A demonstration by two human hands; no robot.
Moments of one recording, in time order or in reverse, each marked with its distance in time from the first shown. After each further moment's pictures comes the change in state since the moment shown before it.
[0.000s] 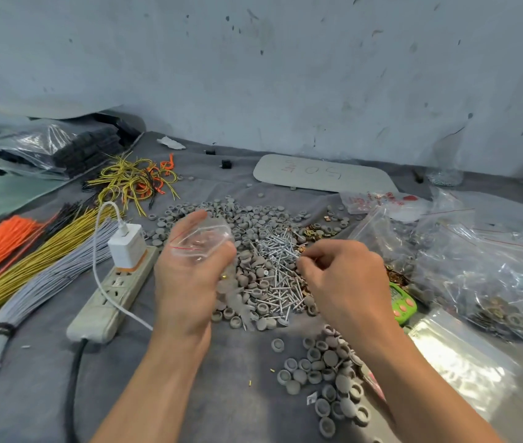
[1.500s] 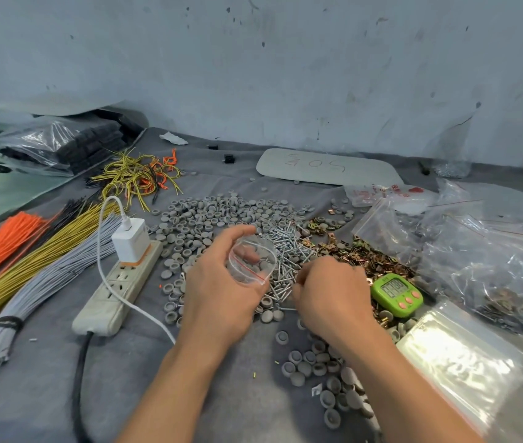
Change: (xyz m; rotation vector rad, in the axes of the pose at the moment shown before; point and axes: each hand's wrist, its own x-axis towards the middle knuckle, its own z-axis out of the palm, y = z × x) left_hand -0.008 -0.026 -0.003 0.705 -0.209 0.254; right_hand 0.000 0.002 0.032 -0.433 -0.264 0.051
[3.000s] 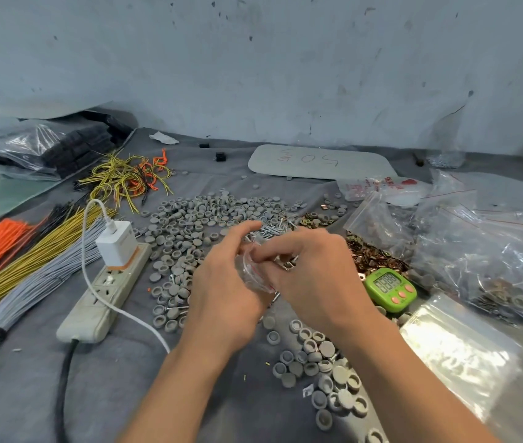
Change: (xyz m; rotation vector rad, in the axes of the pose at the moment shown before) left_hand 0.000 0.007 0.015 0.077 -0.073 0.057; right_hand -0.010 -0.002 -0.021 0.587 0.271 -0.430
